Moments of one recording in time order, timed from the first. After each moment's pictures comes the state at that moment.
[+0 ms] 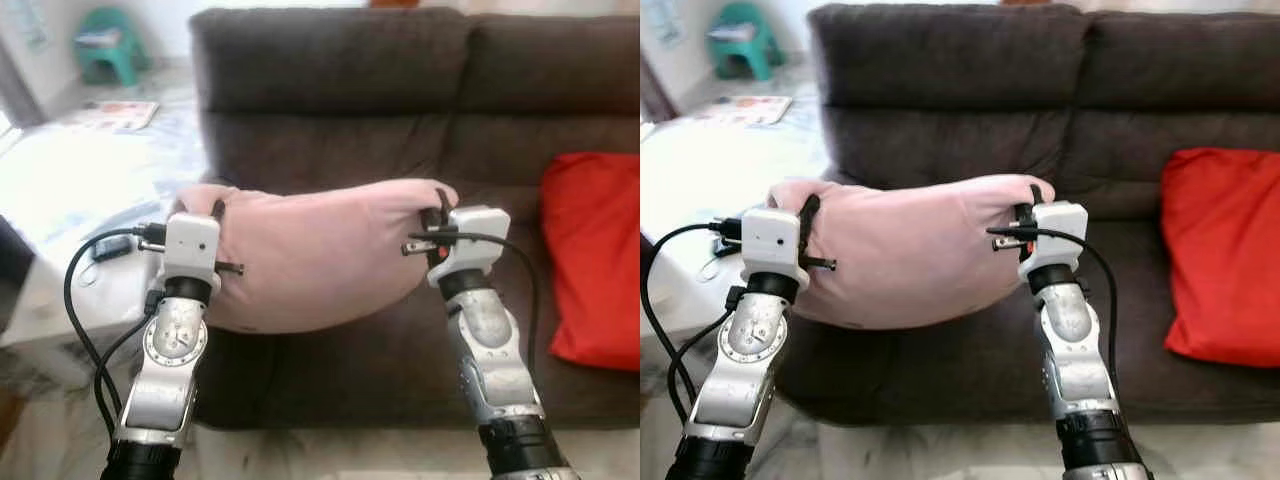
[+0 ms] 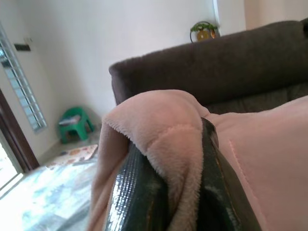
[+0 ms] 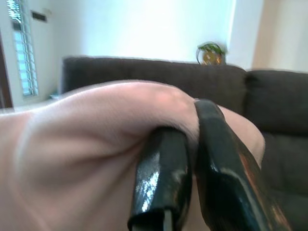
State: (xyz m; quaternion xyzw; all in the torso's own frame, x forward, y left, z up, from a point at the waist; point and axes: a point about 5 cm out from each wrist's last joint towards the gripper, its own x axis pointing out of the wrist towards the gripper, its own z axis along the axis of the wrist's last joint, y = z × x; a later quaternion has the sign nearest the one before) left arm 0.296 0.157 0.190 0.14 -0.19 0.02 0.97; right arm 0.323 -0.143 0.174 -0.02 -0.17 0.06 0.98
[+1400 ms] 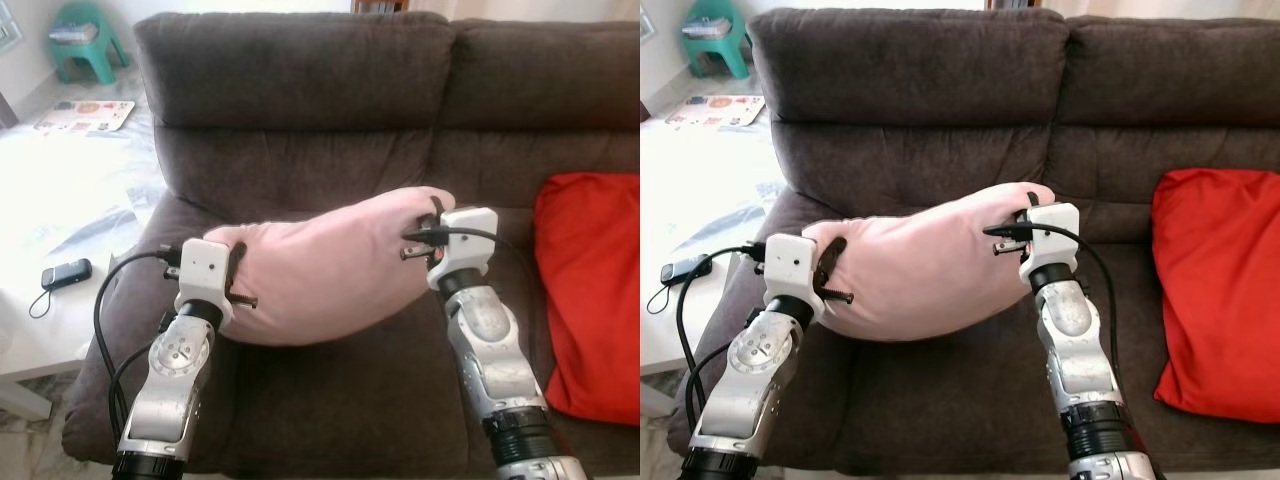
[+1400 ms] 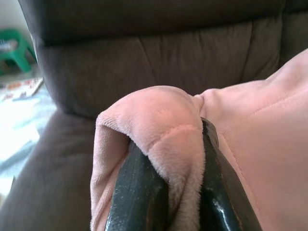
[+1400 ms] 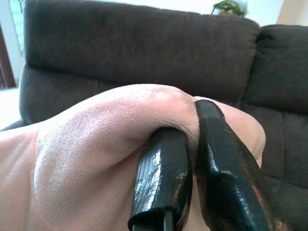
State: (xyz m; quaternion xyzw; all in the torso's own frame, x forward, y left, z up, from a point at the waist) left arm 0.294 0.154 0.134 0.07 -0.02 -0.06 1.00; right arm 0.333 -0.144 0.151 -0.07 -0.08 0.09 0.99
